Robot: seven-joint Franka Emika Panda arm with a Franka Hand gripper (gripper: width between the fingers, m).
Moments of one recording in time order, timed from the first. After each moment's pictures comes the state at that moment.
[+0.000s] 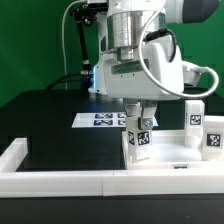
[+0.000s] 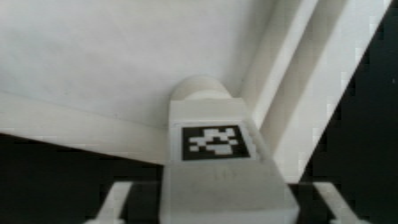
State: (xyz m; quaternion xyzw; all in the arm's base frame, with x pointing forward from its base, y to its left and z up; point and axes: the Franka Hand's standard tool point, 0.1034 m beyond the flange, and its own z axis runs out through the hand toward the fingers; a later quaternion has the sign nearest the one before) arm 0.601 0.004 0.079 -0.80 0.59 -0.08 0.07
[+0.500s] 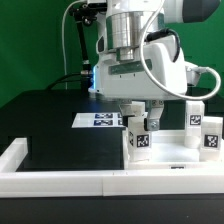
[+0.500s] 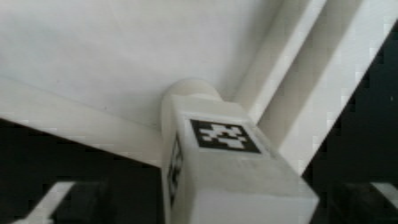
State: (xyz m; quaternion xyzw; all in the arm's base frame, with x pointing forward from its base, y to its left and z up) arm 0.600 0.004 0.078 -0.87 0.48 -0.09 0.06
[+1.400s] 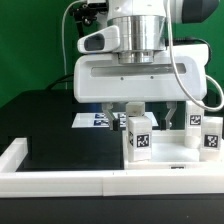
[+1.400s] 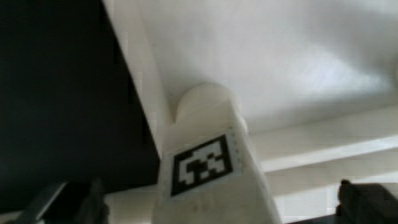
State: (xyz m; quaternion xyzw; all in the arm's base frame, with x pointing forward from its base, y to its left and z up) arm 0.598 0.006 0.075 -0.99 0.07 -0.08 0.01
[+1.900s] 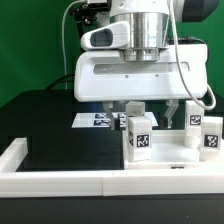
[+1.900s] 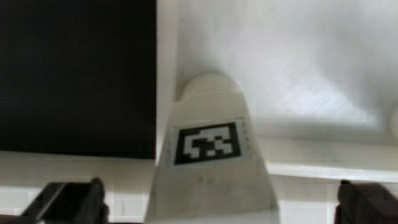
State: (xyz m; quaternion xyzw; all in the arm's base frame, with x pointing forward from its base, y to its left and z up) arm 0.600 0.006 0.077 -1.00 -0.03 -0.08 0.00
